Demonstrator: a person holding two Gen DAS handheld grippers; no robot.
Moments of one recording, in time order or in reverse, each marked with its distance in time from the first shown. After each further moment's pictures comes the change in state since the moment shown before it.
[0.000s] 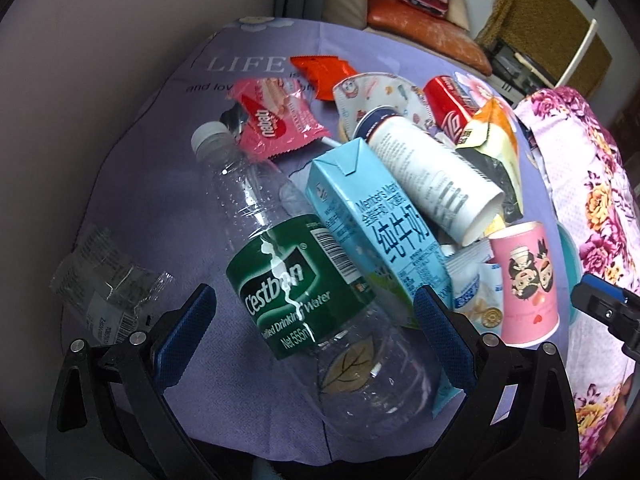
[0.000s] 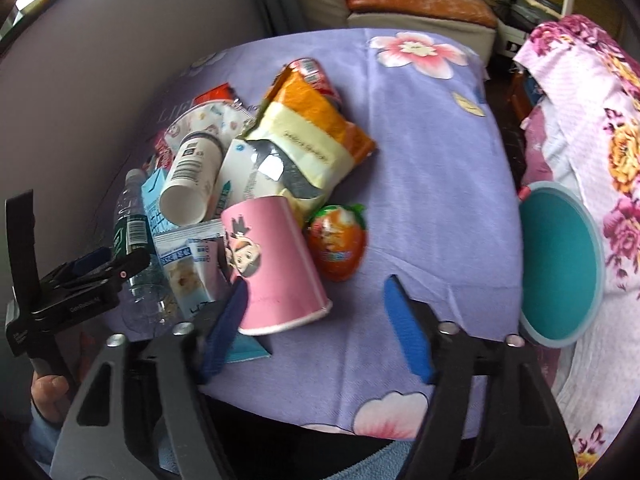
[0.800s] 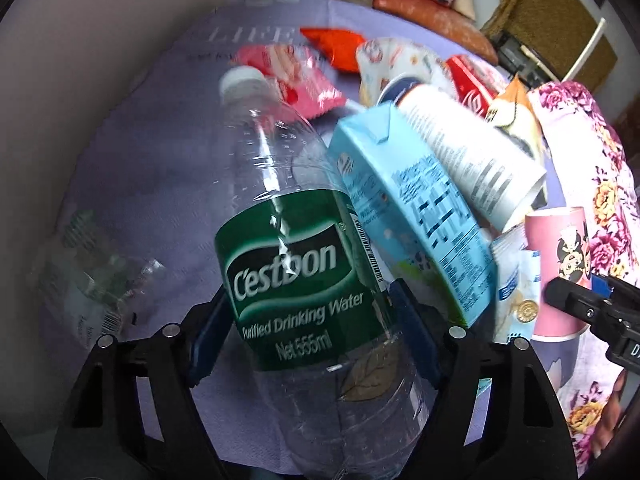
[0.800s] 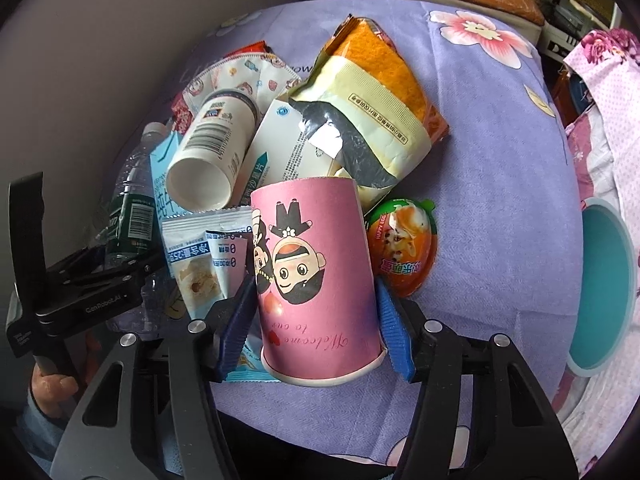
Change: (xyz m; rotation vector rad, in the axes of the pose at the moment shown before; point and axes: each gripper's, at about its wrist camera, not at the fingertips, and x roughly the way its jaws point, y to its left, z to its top) left arm 0.022 0.010 -0.003 -0.008 0.030 -0.008; right arm 0.039 0.023 0.004 -0.066 0.057 0.058
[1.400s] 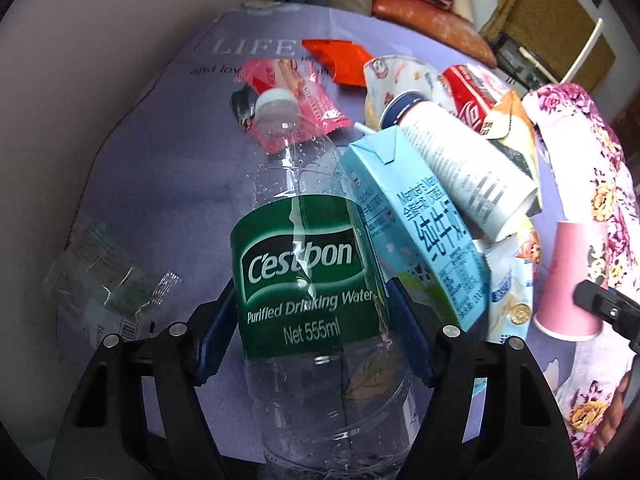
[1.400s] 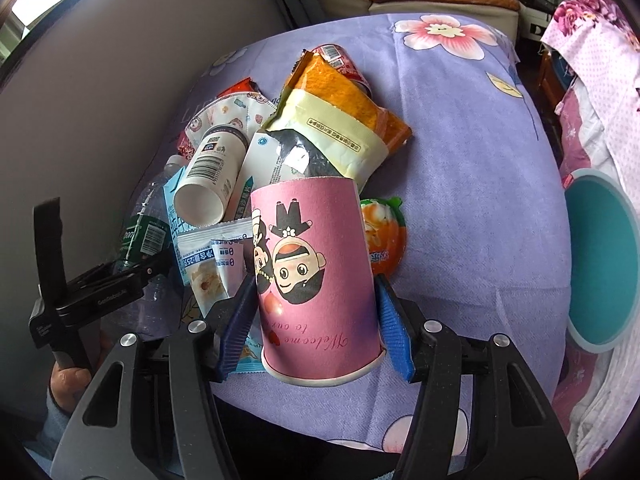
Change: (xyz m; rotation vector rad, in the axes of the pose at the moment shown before) left arm -0.006 0.001 0.008 0.010 0.011 0.011; right arm -0.030 -0.029 -0.014 0.100 -0.073 0.065
